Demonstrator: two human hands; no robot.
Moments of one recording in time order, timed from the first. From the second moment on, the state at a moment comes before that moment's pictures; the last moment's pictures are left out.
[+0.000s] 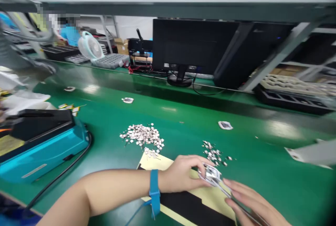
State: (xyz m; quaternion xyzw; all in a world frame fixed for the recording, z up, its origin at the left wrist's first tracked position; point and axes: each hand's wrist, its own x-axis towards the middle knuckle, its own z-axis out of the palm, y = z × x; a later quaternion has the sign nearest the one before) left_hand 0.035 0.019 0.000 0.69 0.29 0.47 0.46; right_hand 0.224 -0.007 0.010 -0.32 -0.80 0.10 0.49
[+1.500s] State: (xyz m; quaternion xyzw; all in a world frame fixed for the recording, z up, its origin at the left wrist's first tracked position) left_hand 0.026 0.014 0.007 0.73 0.27 0.44 0.44; right_hand 0.221 -0.009 0.025 -0.31 -0.71 0.33 0.54
